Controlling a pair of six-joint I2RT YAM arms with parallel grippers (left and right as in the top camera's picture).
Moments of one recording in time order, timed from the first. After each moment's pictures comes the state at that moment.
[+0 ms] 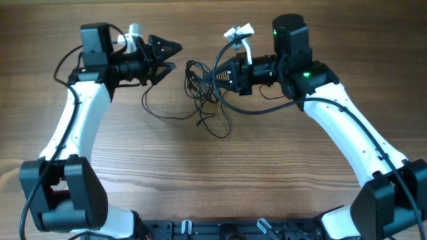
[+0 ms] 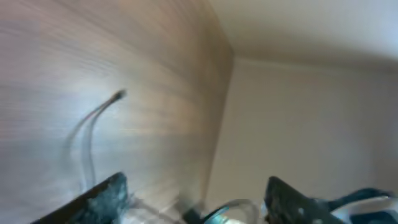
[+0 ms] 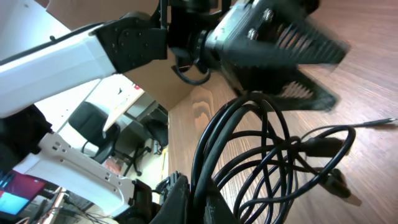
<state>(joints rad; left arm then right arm) 0.05 1.68 1.25 -0.39 1.00 -0.82 0.37 1.64 1.32 -0.23 -1.19 0.22</state>
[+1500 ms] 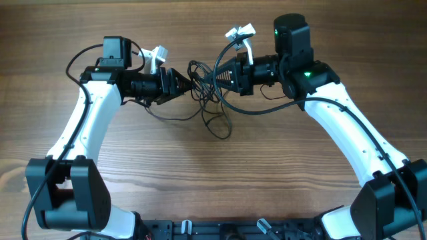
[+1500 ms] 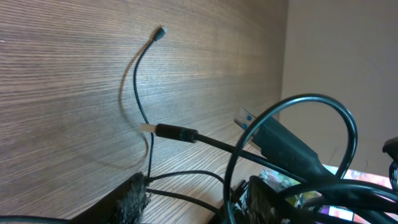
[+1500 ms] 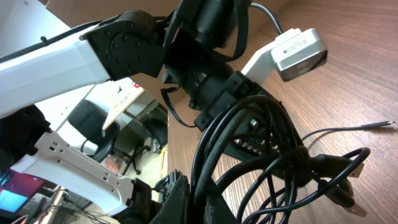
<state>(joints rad) -0.04 1.68 1.25 -0.77 0.91 -0.26 0.37 1.64 1.32 -0.24 -1.19 0.21</state>
